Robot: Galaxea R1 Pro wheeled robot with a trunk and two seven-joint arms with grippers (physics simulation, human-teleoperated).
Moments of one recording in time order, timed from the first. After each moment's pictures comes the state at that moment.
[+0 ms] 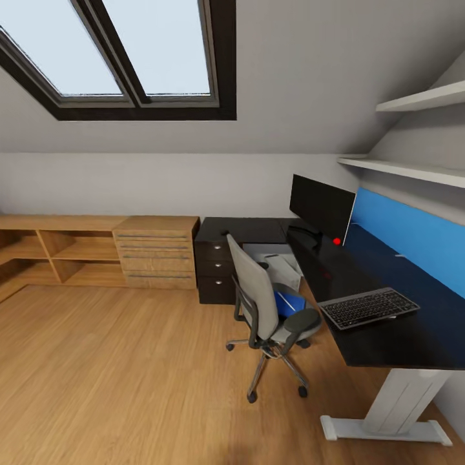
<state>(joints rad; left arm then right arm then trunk) -0.04 -0.02 0.00 -0.27 0.18 -0.58 0.00 -0.03 0.02 0.00 -0.21 0.01 -0.75 0.01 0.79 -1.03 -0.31</state>
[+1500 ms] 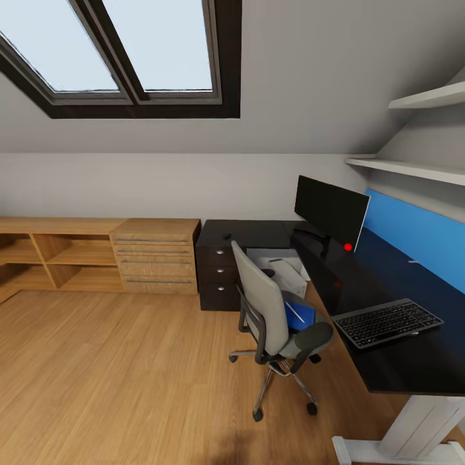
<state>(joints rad) -0.04 -0.02 0.00 -0.27 0.17 -0.58 -0.01 -0.03 -0.01 -0.01 -0.20 0.01 -0.75 0.00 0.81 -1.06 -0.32</state>
